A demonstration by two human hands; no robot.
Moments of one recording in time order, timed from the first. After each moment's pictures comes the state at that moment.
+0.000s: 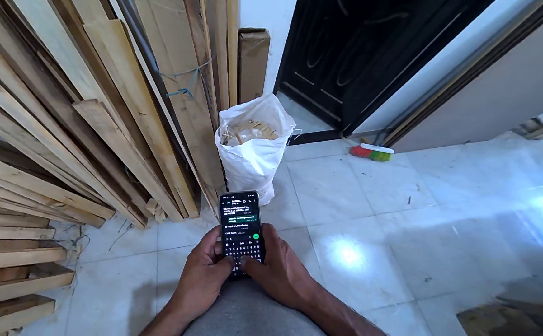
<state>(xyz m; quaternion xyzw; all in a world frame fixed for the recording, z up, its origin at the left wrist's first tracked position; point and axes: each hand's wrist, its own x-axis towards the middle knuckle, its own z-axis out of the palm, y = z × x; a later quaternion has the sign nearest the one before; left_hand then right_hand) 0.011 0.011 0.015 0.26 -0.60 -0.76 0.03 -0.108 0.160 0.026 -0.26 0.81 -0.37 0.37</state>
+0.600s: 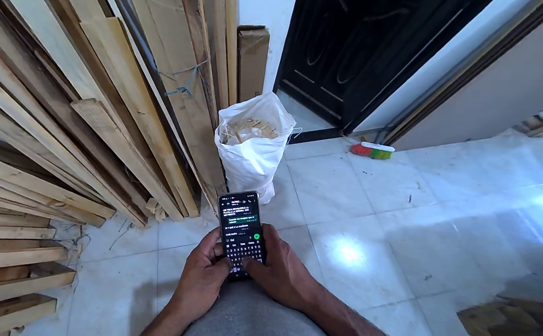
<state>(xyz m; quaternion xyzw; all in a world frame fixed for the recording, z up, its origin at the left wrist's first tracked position) 0.014 0.011 0.011 0.23 -0.59 -0.77 0.03 -0.109 0.164 0.022 -0.27 0.80 -0.38 0.37</state>
